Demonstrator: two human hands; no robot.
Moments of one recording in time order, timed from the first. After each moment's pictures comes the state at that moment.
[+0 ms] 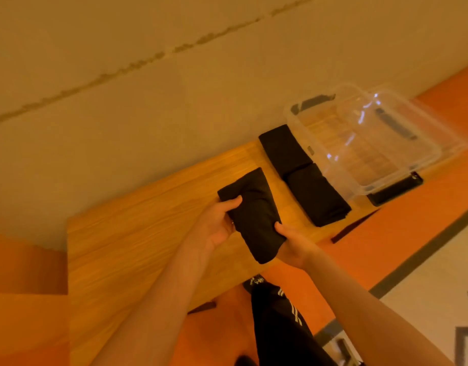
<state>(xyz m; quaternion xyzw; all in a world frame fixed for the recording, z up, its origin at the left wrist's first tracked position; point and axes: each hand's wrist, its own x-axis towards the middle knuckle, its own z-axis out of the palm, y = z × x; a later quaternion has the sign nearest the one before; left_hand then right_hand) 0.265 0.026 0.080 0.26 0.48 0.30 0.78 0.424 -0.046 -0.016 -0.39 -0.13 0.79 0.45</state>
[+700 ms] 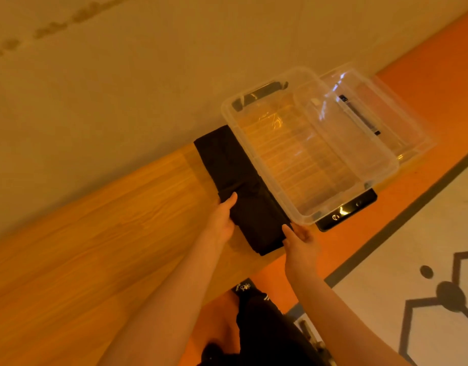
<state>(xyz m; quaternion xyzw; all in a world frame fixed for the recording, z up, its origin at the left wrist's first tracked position) 0.466 0.096 -0.028 0.15 0.56 0.28 0.77 0.570 -0.028 -0.045 -0.69 0.08 0.41 0.59</state>
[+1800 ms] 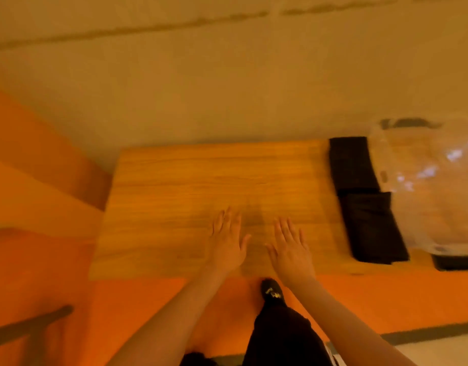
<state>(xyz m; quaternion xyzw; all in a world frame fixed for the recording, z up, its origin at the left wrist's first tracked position) 0.212 -0.026 -0.031 0.71 0.68 -0.03 0.17 0.373 -0.037 -0.037 -0.65 -0.75 0.17 -0.02</state>
